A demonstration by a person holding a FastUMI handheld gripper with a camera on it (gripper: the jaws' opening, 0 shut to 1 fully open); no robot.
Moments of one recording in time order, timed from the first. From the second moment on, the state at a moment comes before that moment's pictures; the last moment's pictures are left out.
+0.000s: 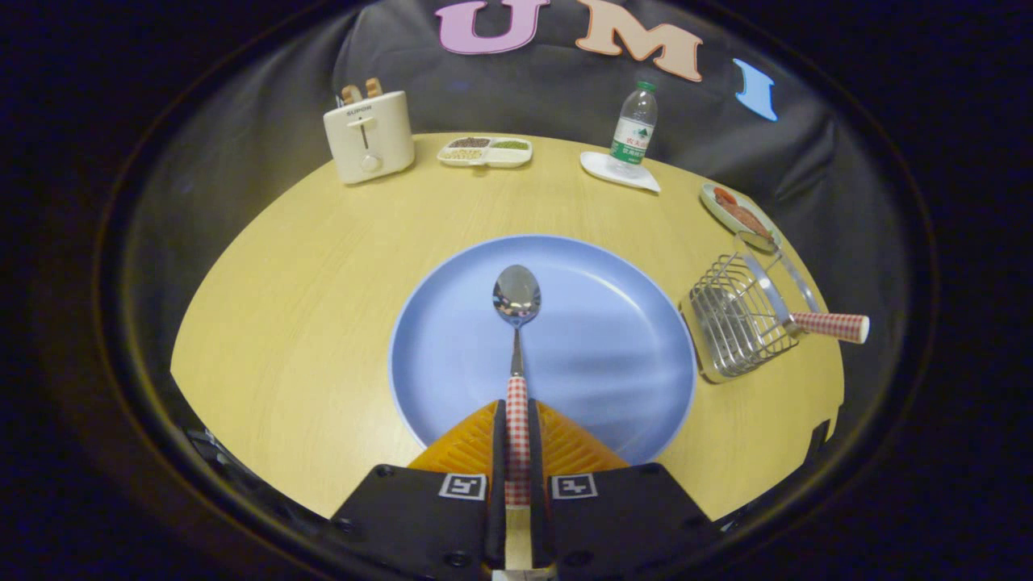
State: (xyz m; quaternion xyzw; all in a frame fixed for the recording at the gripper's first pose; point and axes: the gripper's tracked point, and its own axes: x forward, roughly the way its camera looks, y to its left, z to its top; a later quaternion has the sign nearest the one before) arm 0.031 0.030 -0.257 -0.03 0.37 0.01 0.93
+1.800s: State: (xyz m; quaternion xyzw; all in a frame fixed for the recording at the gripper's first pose) arm 0.001 -0.107 -0.083 0.16 0.63 -0.16 0.74
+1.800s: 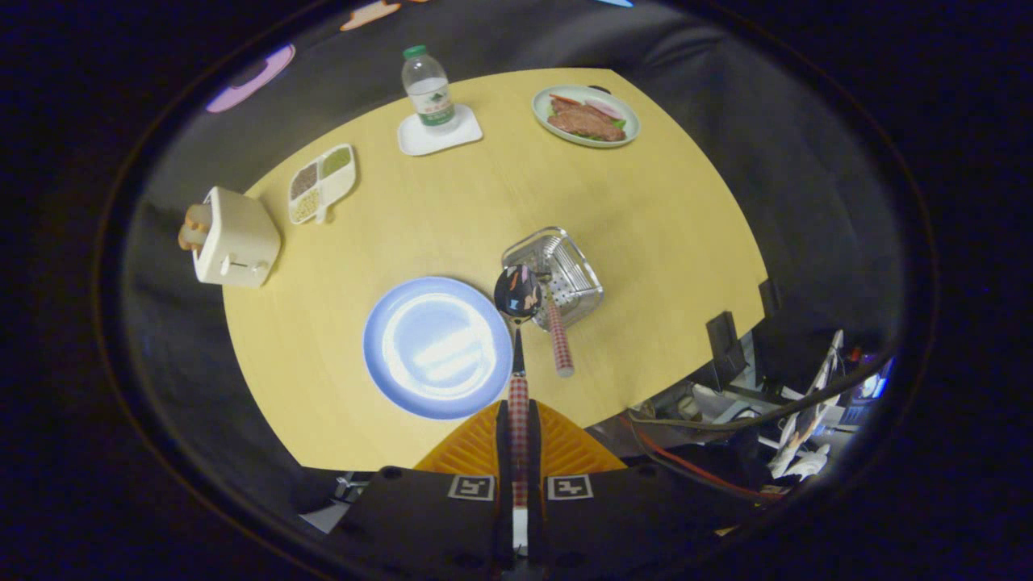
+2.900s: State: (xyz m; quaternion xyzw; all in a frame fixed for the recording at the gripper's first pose) arm 0.056 -0.131 -0.163 0.16 0.74 -0.08 0.64
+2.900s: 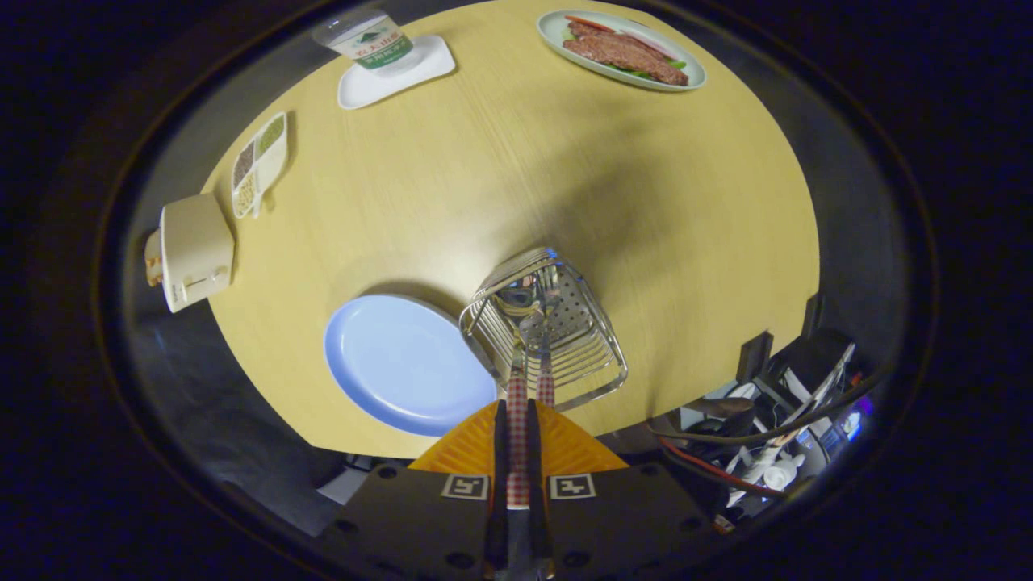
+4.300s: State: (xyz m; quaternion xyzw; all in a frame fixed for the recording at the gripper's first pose) arm 0.046 -0.129 -0.046 0.10 0.34 -0.11 0.93
